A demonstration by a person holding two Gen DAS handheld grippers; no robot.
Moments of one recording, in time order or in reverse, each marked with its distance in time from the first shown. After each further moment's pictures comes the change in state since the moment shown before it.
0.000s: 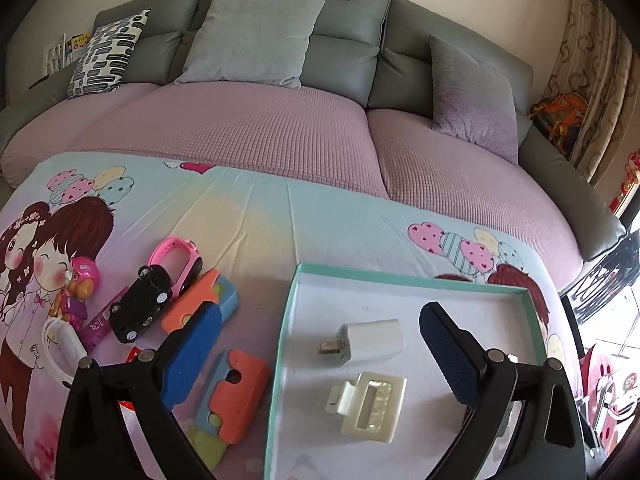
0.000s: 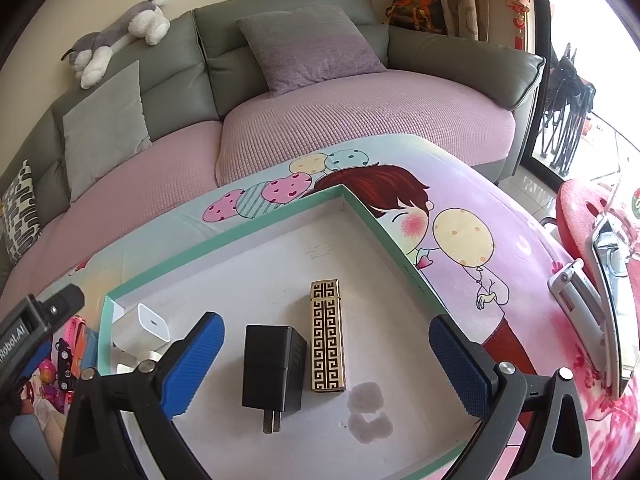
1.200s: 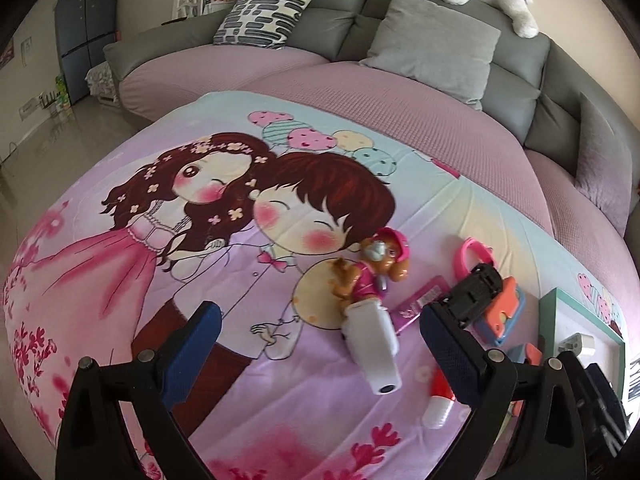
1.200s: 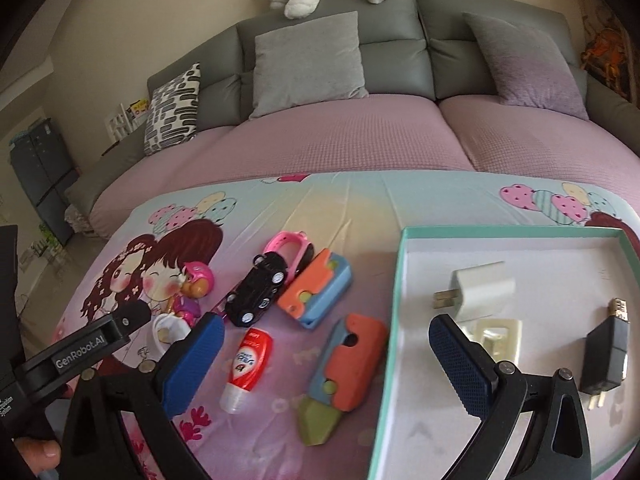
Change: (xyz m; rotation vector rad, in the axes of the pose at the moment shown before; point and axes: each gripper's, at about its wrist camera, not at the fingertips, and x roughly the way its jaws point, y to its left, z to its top) left arm -0.053 0.219 -0.026 -0.301 0.018 0.327; right arm -0.022 0.211 -0.075 -0.405 0.042 0.478
